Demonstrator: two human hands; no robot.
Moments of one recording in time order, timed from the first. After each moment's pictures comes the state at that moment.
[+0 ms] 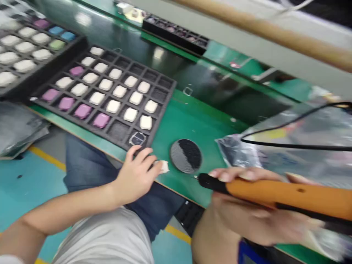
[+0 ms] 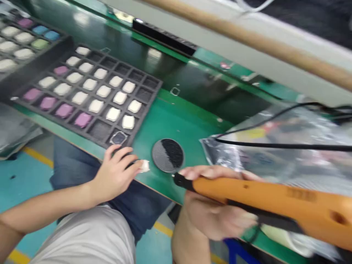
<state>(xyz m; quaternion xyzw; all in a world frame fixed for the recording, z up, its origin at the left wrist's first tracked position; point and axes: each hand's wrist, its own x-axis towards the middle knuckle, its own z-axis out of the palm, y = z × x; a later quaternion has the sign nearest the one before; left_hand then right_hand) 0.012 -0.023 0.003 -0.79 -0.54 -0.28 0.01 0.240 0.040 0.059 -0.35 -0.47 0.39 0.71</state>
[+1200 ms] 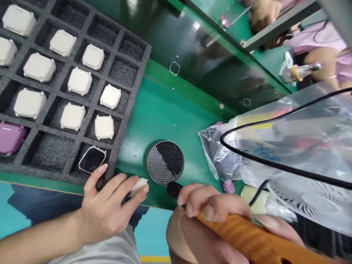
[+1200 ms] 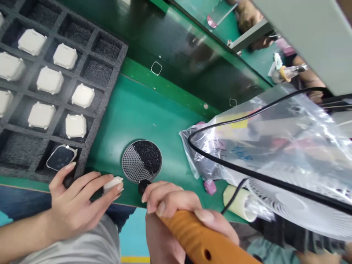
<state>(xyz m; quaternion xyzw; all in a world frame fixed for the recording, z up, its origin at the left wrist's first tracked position) 0.033 -0.015 -0.011 -0.78 -0.53 -0.33 -0.05 0.225 0.030 0.050 -0.43 -0.52 0.36 0.65</state>
